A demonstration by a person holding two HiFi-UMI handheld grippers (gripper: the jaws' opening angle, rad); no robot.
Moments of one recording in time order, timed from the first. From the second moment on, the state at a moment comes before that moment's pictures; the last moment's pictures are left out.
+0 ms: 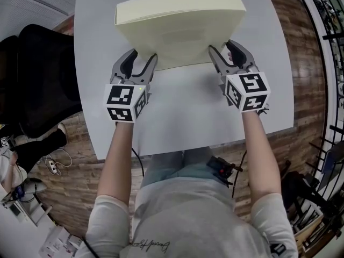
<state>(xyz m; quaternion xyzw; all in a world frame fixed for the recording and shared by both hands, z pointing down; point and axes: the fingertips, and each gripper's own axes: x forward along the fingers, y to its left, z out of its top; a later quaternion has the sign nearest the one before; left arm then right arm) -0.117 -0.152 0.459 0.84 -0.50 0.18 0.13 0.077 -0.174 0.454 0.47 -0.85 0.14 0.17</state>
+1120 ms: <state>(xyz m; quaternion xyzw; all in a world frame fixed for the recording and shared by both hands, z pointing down) -0.115 -0.131 0.467 0.84 -0.48 0.19 0.17 0.081 -0.153 0.465 0.45 -0.85 0.17 0.21</state>
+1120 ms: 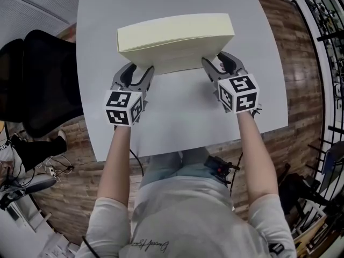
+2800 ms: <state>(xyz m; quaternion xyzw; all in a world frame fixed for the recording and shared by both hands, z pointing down) -0.117 -0.128 0.470 0.83 -0.48 0.21 0.16 0.084 -0.150 0.465 0.45 -0.85 0.16 0.21</state>
